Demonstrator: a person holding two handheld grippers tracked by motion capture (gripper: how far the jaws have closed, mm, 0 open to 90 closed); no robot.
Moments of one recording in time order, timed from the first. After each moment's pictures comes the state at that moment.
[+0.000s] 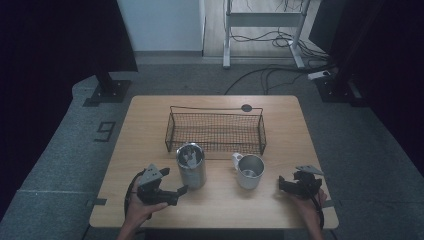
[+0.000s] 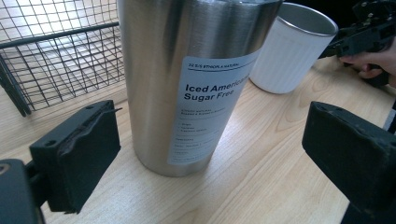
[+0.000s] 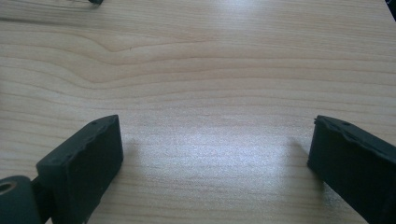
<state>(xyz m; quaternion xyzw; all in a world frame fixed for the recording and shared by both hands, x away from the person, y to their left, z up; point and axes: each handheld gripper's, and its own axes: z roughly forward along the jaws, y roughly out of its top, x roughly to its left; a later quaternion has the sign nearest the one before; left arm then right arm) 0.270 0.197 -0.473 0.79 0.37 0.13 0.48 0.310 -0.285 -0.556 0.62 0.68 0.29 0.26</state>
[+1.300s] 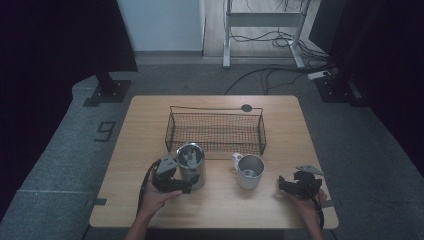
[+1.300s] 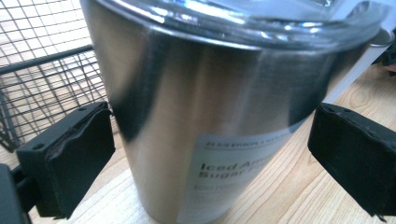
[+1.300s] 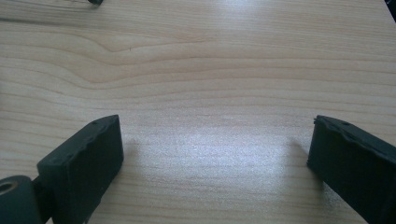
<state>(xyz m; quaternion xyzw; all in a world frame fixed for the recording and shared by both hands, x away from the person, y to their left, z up) 0.306 0.163 -0.482 0.79 0.37 0.16 0.46 0.310 -0.285 -0.556 0.62 0.68 0.29 0.26</state>
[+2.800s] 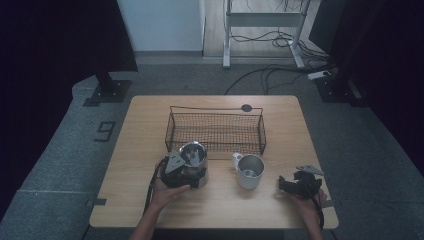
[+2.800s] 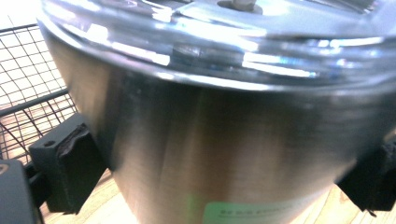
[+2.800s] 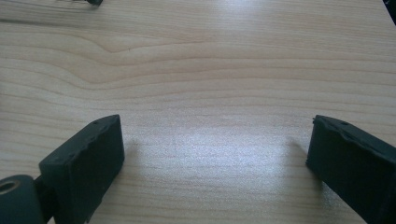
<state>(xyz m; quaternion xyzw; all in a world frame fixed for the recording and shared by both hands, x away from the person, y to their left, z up) 0.320 0.144 -0.492 0.78 0.35 0.20 0.48 0.310 -0.285 -0.556 0.62 0.68 0.29 0.26</state>
